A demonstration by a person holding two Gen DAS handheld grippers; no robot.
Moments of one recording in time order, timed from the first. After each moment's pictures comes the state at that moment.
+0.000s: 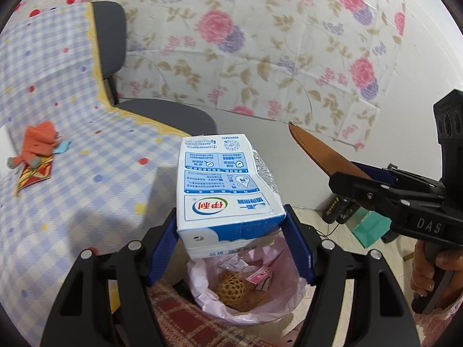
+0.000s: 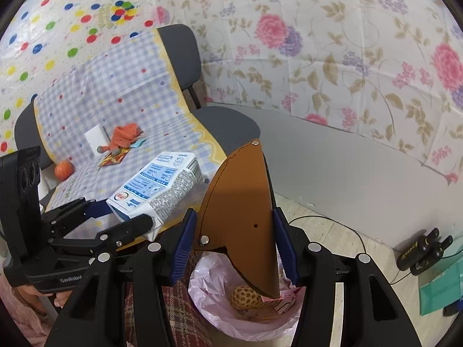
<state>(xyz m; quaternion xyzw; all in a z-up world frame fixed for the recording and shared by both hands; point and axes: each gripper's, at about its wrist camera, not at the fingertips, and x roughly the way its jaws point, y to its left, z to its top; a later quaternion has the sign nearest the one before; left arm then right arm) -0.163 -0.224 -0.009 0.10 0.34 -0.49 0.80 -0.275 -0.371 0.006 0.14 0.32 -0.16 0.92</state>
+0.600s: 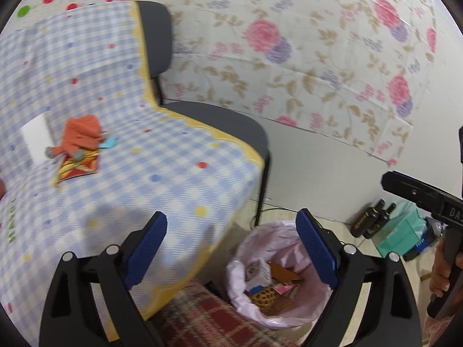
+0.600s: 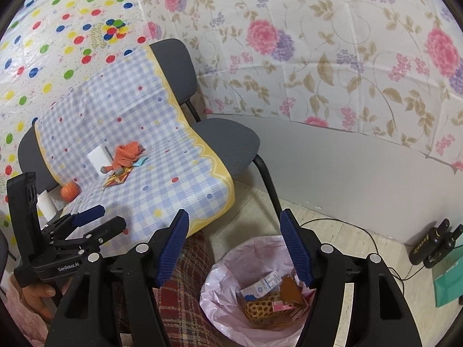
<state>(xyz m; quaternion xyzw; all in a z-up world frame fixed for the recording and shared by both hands) -0.125 -0.183 0.000 0.08 0.34 -0.39 0.85 -0.269 -0.380 0.014 0.17 0.29 -0.15 0.93</state>
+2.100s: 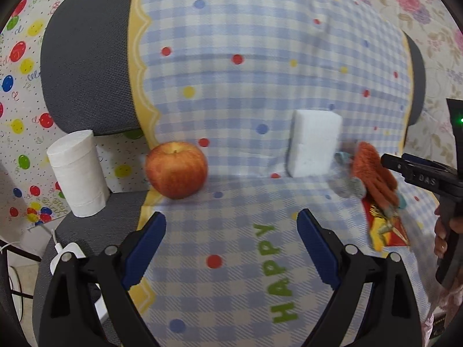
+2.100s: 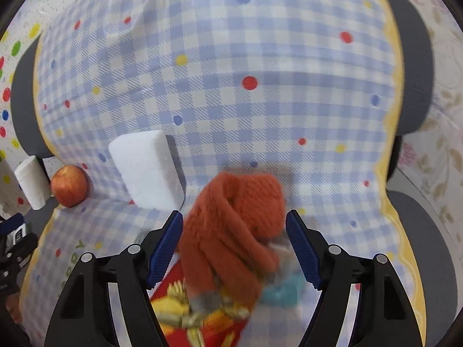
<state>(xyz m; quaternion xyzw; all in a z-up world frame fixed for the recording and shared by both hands) 0.103 0.070 0.004 0.00 0.37 -0.02 0.93 0.189 -0.201 -0.015 -0.01 0.37 0.06 0.93</state>
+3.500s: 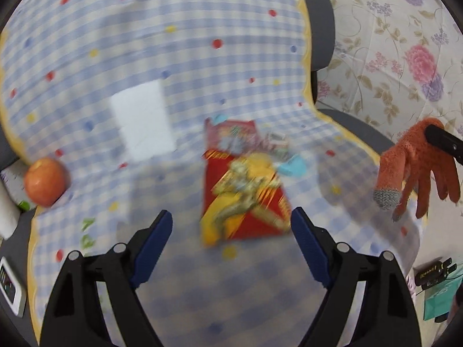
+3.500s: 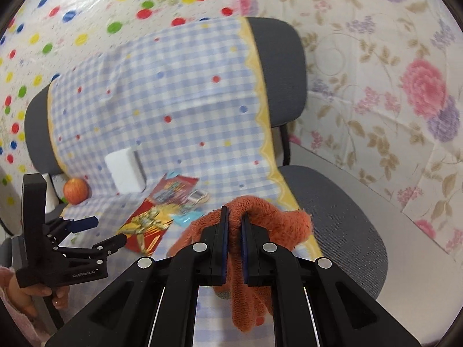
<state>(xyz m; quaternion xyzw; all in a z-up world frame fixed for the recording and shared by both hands) 0.091 -0.111 -0.014 0.06 0.40 -0.18 0.89 0.009 -0.330 0.036 0.05 0.29 -0.02 0.95</state>
